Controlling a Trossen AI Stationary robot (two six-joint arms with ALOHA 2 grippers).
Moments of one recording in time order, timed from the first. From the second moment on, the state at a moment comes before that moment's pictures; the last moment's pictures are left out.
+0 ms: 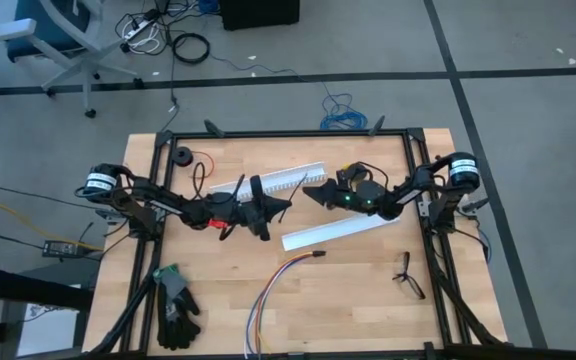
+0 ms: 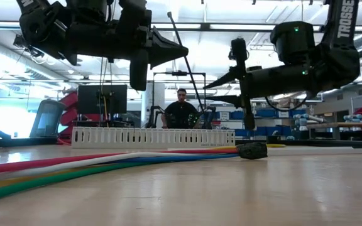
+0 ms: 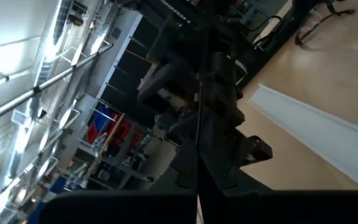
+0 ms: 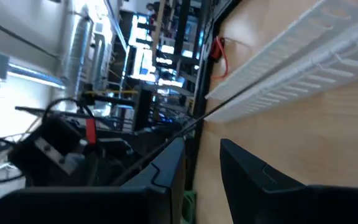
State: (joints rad) left arm -0.05 1.59 0.57 1.04 -0.26 0.99; right arm -0.12 1.77 0.43 1.34 0.18 1.38
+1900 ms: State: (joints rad) left arm -0.01 1.59 0.57 0.91 0.02 0.18; right arm -0.18 1.77 0.52 1.05 0.14 0.85
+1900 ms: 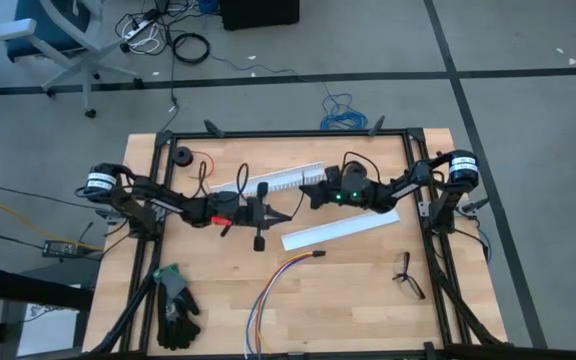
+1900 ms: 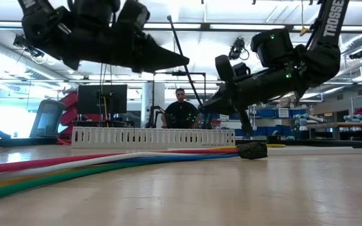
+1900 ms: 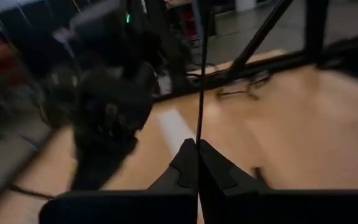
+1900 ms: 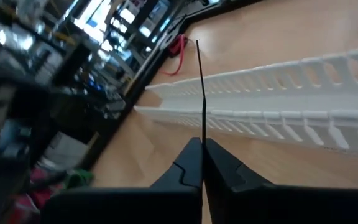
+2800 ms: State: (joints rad) left arm 0.19 1.59 0.57 0.71 0.65 -0.43; right arm 0.00 1.77 0.76 0.68 0.54 -0.35
